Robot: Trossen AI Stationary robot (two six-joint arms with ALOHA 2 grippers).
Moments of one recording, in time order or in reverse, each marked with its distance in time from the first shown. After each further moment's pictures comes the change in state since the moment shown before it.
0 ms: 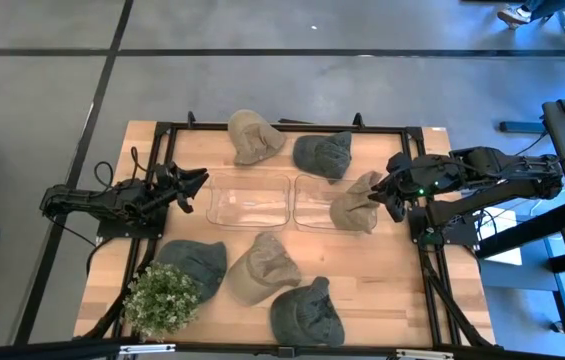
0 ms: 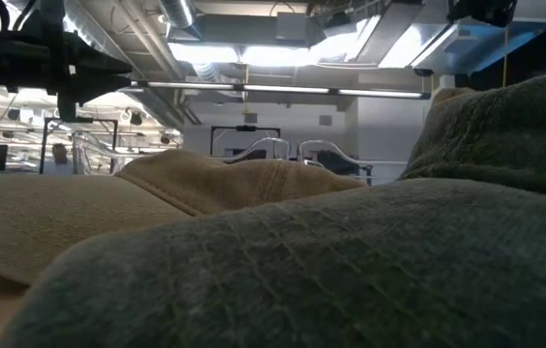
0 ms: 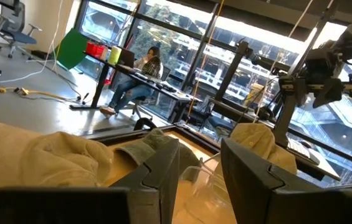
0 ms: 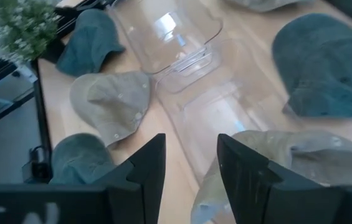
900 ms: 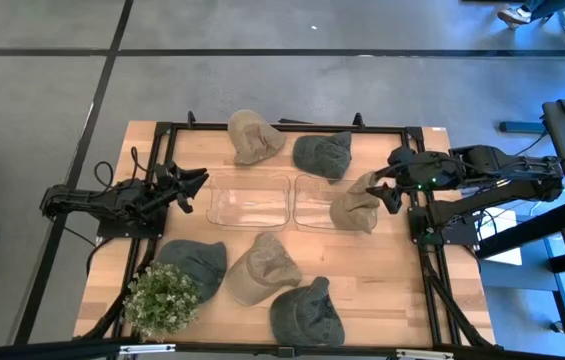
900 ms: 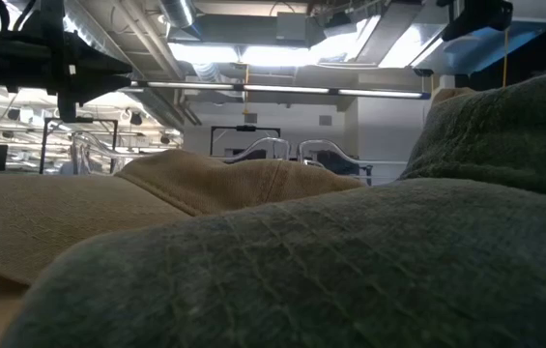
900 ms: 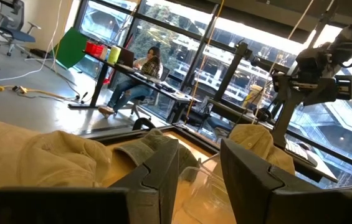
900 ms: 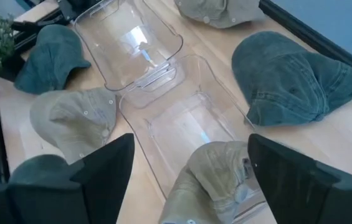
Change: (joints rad) left arm 0.000 0.000 0.000 0.000 0.001 -0.014; right arm -0.041 0.002 0.001 -0.027 0.101 -0.011
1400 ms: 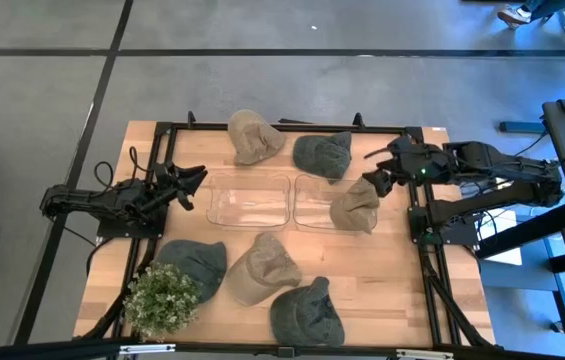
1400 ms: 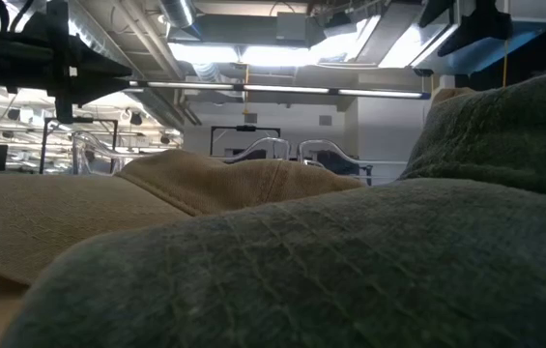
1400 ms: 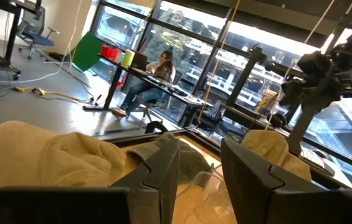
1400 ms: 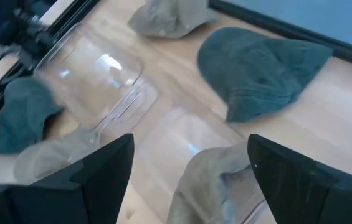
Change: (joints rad) left arm 0.000 0.000 0.000 0.000 -0.062 0.000; right arm -0.128 0.028 0.000 0.000 0.044 0.183
